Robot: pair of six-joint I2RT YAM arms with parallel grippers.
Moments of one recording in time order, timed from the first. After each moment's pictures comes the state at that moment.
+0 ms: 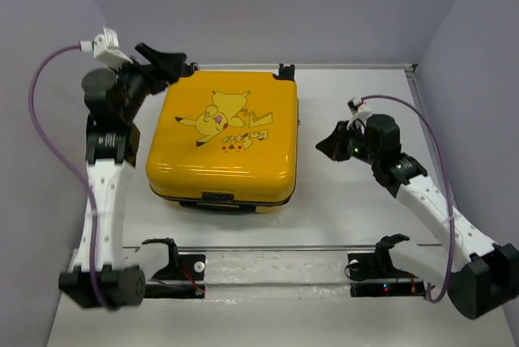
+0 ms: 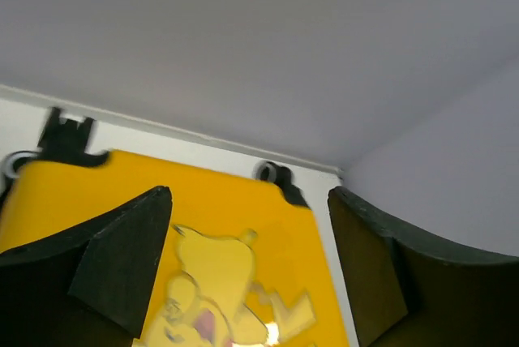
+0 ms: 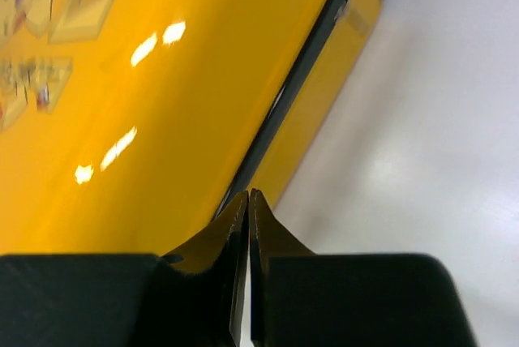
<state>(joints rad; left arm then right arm) 0.11 1.30 1.42 -0.16 0.32 -0.69 0.33 1.11 0.90 -0.19 -0.35 0.42</state>
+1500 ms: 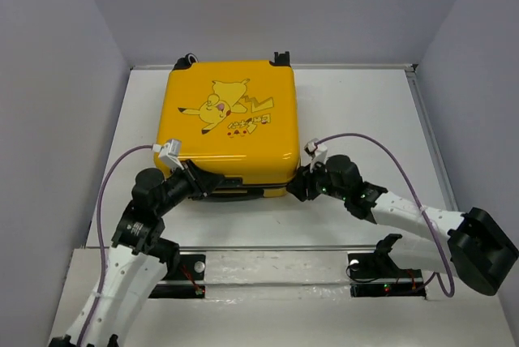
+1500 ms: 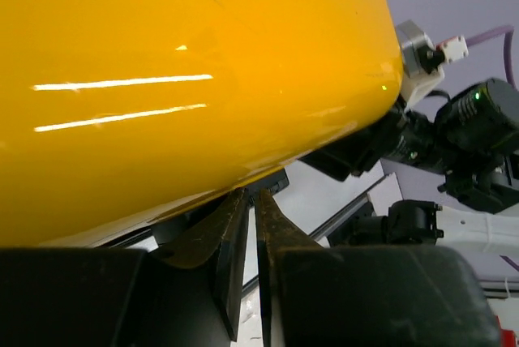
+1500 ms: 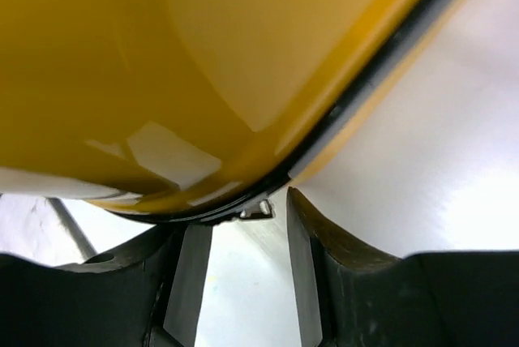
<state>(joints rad) -0.30 0.40 0.45 -0.33 0.41 -0.76 0.78 1.13 0.45 0.23 -0.12 0.34</state>
